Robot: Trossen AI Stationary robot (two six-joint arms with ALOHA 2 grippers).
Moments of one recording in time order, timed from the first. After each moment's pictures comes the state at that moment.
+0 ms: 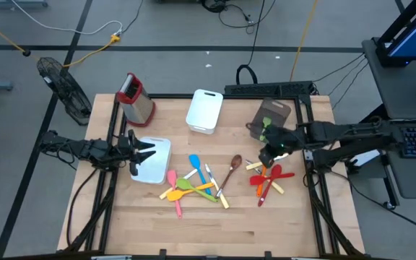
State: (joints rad) left arm -0.28 0.01 0.07 -0.13 -0.47 -0.18; right arm 0.05 1.05 0.96 -0.89 0.11 0.79
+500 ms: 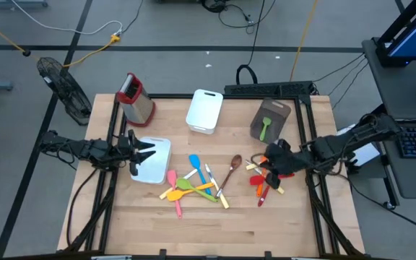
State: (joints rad) left arm -0.28 0.01 0.07 -0.13 -0.47 -0.18; right arm 0.39 1.05 0.93 -0.83 0.33 0.75
